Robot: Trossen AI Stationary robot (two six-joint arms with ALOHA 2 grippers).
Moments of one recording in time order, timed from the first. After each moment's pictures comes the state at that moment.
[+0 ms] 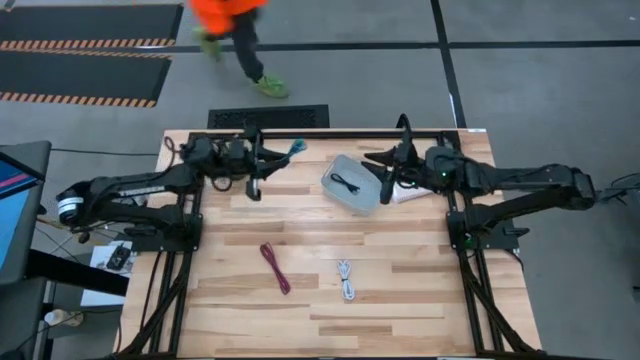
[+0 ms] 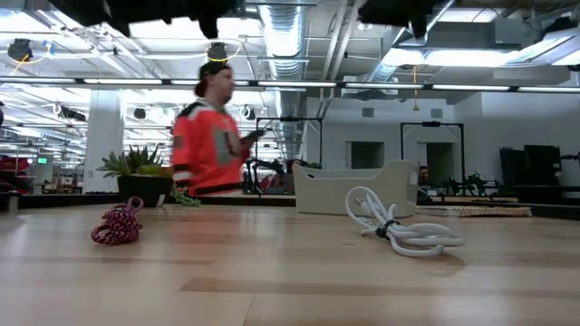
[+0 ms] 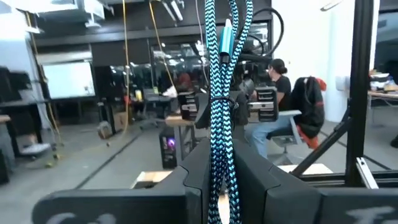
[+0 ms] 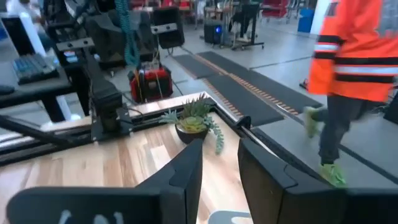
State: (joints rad) left arm 0.39 1.04 0.65 0.60 0.37 0.00; right arm -0.08 1.00 0.84 0.03 0.34 0.10
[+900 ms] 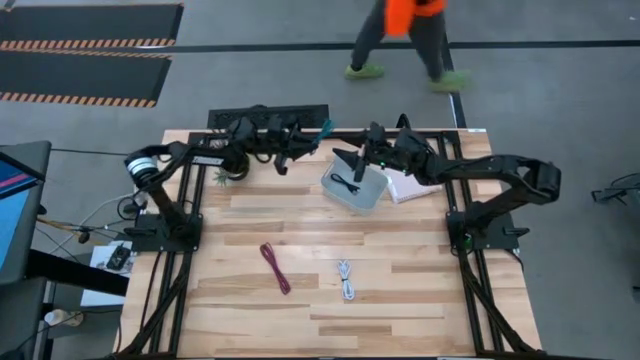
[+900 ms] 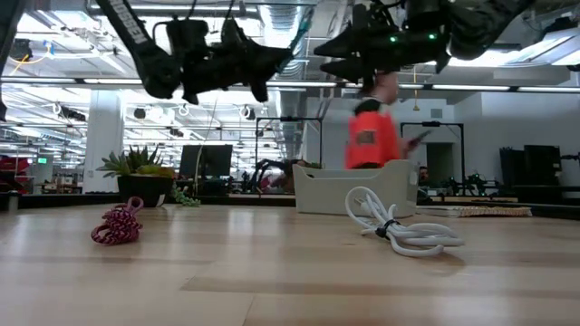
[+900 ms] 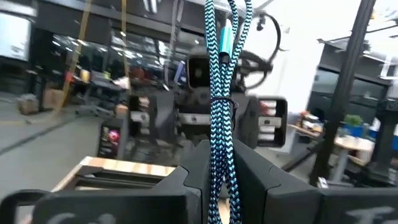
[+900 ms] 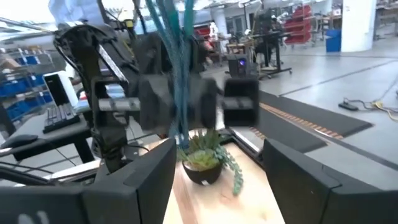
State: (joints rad) left arm 0.62 1.70 0.82 1.22 0.75 -0.42; right arm -0.40 1.40 0.76 0.71 -0.09 0.19
